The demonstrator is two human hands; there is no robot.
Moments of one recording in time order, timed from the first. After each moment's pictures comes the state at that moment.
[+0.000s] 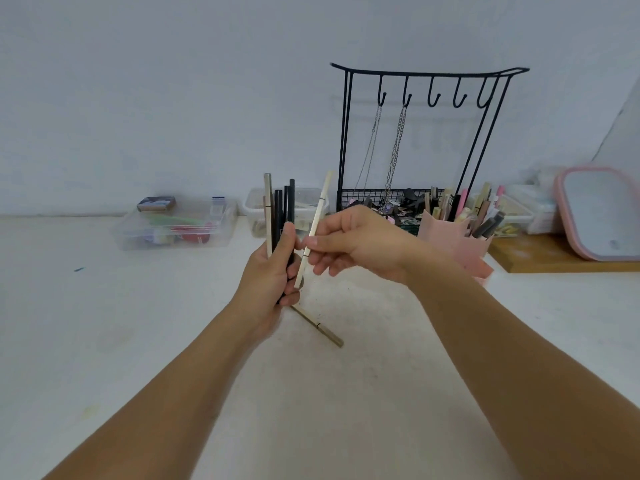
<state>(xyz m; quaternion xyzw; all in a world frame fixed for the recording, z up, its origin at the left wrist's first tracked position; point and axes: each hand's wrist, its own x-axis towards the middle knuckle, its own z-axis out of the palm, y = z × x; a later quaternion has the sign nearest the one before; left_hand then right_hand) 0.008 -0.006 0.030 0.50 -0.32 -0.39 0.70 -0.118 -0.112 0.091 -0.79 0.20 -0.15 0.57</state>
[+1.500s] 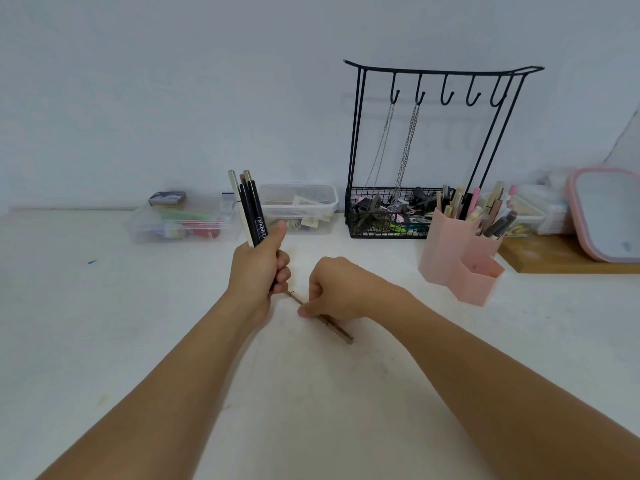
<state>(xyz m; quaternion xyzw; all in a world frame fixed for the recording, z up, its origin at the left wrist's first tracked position) 0.032 -0.004 0.032 0.57 -0.21 -0.34 0.71 -0.089 -0.072 0.050 -0.93 0.33 0.02 0.19</state>
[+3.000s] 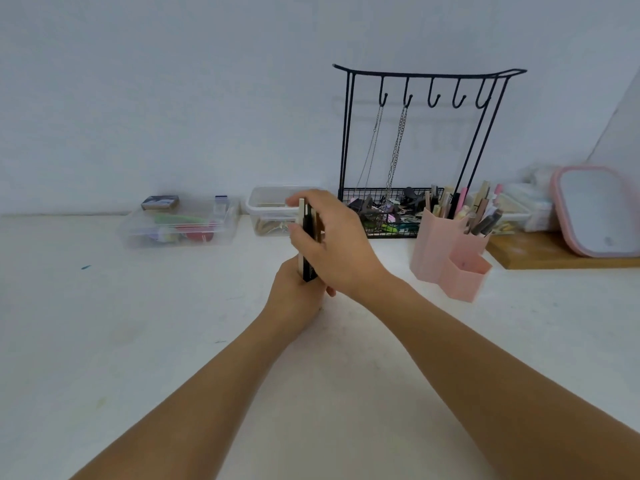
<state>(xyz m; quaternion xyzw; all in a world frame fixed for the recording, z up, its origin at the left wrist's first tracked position) -0.011 -0.012 0.011 0.67 -0.44 -0.23 0.55 -0.089 -0.070 0.072 -0.85 0.18 -0.41 0.28</state>
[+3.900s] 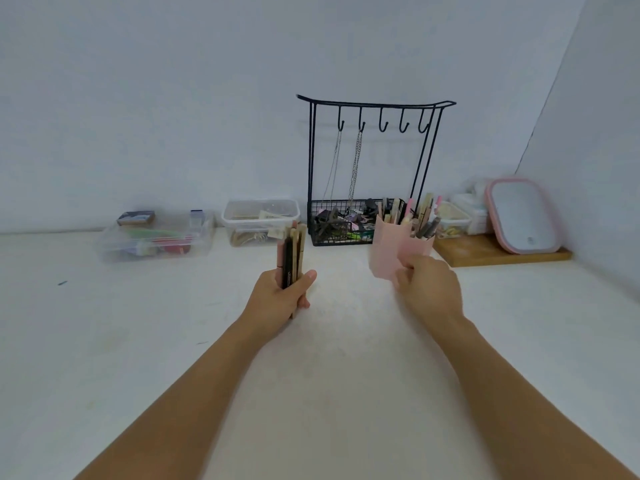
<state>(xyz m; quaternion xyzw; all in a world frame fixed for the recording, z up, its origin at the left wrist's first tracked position) -0.020 0.000 0.012 0.63 -0.45 -0.30 0.56 -0.240 -0.116 0.031 -0.78 0.57 -0.27 0.04</state>
